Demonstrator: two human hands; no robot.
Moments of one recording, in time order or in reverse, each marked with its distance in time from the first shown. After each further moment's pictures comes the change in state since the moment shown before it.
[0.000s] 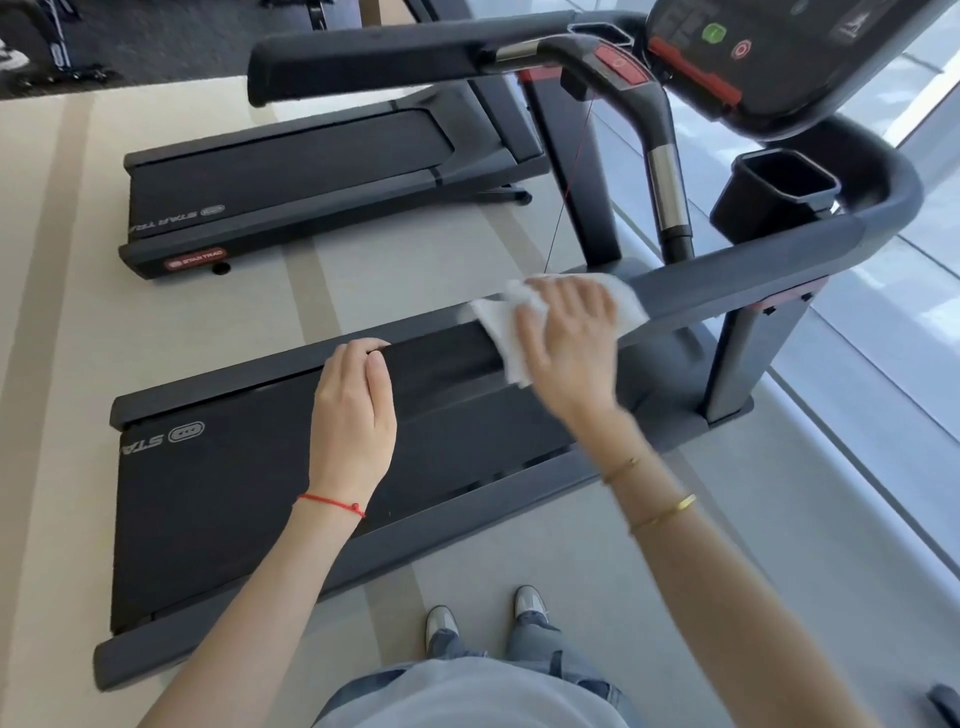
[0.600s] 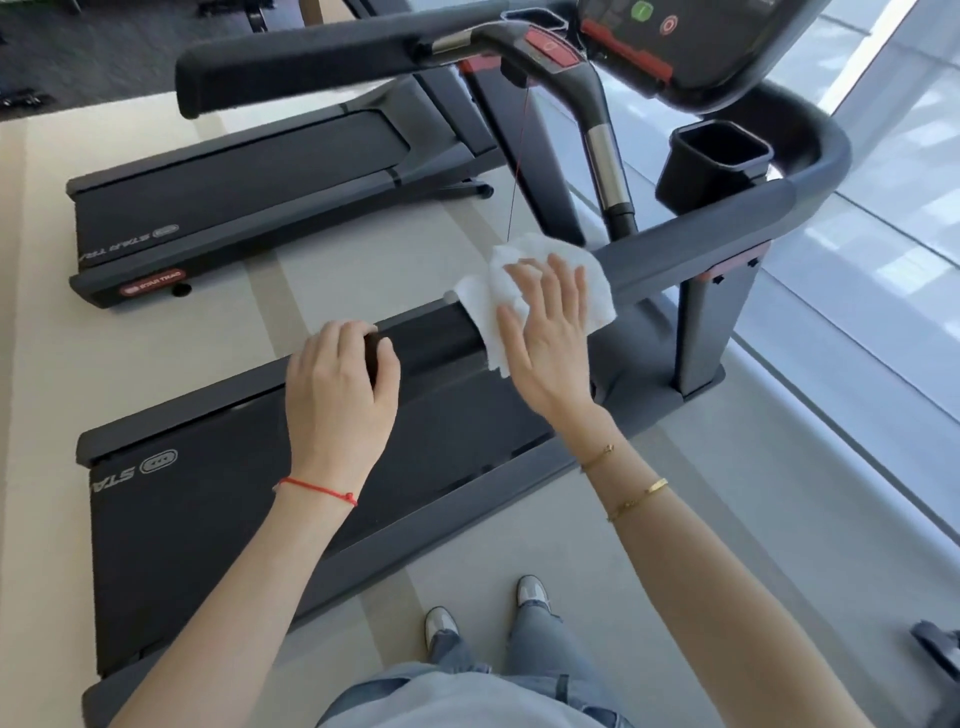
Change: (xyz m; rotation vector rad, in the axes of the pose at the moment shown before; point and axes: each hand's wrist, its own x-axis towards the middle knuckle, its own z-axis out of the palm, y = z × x) left_hand 0.010 0.034 0.013 0.418 -0.042 0.194; right_hand -0.017 0.035 0.007 0.189 0.006 0.063
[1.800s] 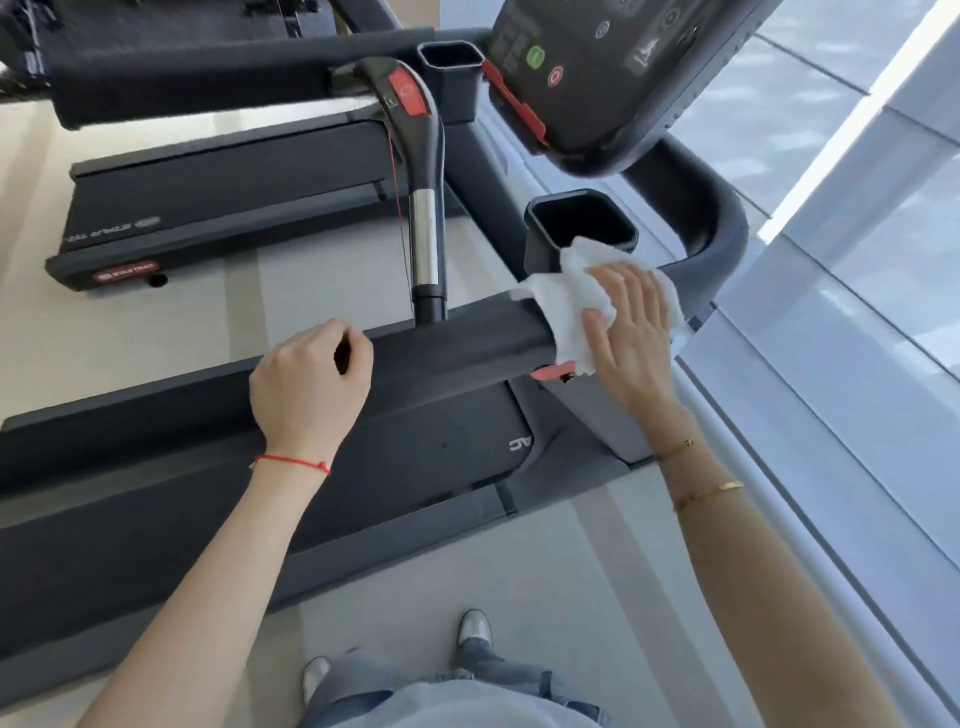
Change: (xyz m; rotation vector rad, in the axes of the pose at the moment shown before) left_hand 0.098 0.229 0.151 0.120 0.193 -0.126; right_hand 0.119 0.346 -0.140 -0.046 -0.072 -0.144
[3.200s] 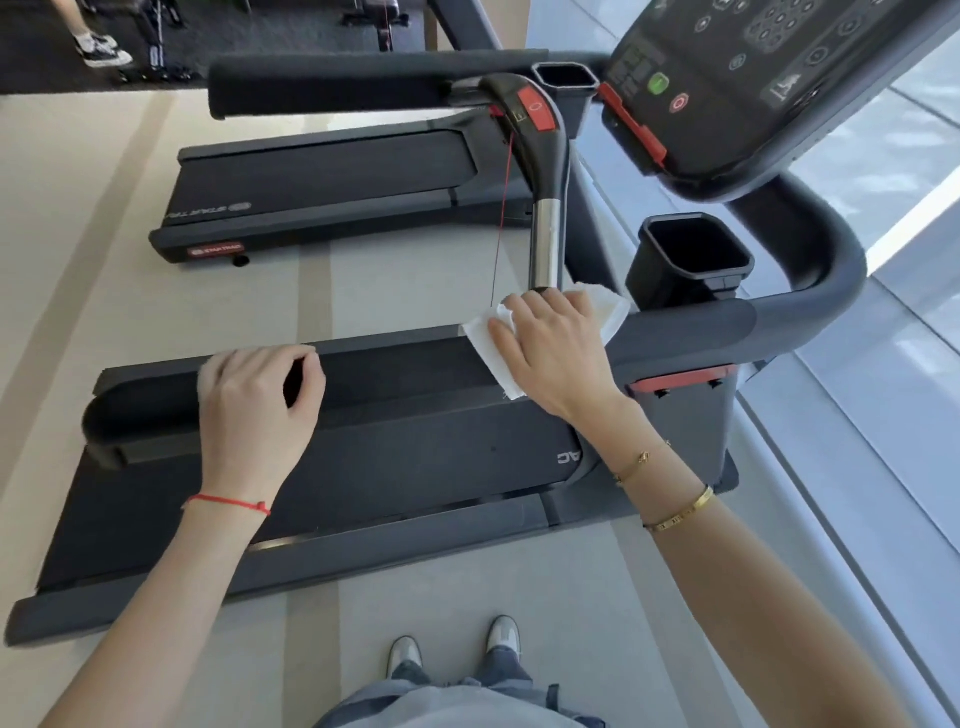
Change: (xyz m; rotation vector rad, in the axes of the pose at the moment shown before) left_hand -0.035 -0.134 -0.084 0.080 -0.026 -0.025; right_hand 0.024 -0.187 0.049 -0.243 -0.127 -0.273
